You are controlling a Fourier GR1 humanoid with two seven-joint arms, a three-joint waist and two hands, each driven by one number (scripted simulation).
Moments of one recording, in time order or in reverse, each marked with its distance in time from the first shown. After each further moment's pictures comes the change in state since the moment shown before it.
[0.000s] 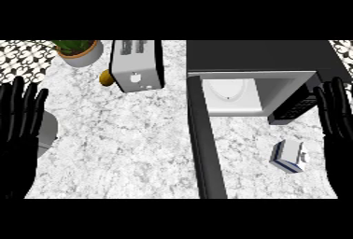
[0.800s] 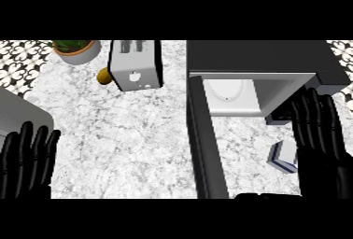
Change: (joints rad) left arm 0.308 -0.071 -0.304 -0.213 -0.093 0.171 0.021; right arm 0.074 0.076 0.189 -0.046 0.031 -0.155 0.078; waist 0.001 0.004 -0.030
